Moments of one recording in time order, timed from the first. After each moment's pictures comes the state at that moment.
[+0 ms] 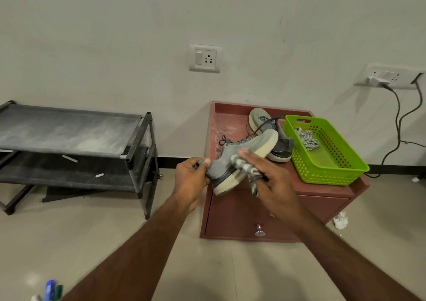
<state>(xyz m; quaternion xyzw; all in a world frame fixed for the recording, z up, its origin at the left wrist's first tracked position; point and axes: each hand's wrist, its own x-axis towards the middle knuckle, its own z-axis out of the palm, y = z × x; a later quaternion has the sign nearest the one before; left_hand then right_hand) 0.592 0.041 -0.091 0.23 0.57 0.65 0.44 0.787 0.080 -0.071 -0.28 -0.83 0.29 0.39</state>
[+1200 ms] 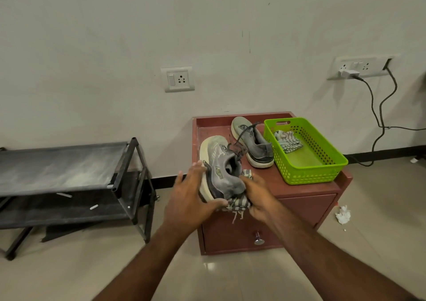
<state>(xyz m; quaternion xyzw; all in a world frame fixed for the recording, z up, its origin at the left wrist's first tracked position) 0.619 0.020 -0.071 0.66 0.66 0.34 0.05 0.784 0.118 -0.099 -0.46 -0.38 0.68 0.42</state>
